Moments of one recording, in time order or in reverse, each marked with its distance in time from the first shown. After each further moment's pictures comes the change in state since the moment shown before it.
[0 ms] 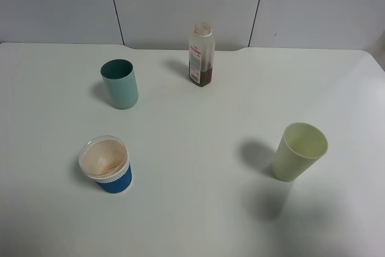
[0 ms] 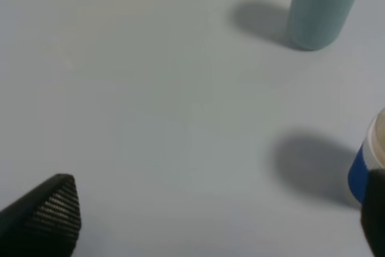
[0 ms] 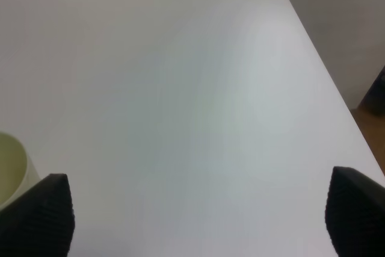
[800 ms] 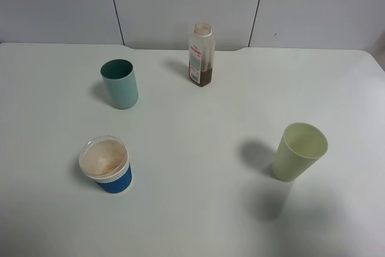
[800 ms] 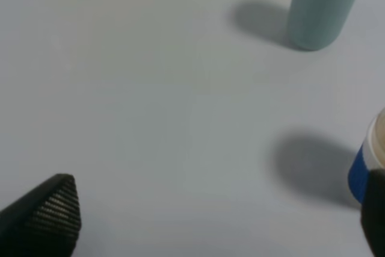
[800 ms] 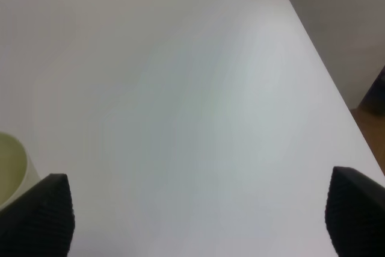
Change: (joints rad) left arm 0.000 0.000 0.000 0.000 -0.001 0.000; right arm 0.000 0.000 0.000 0.000 0.000 0.000
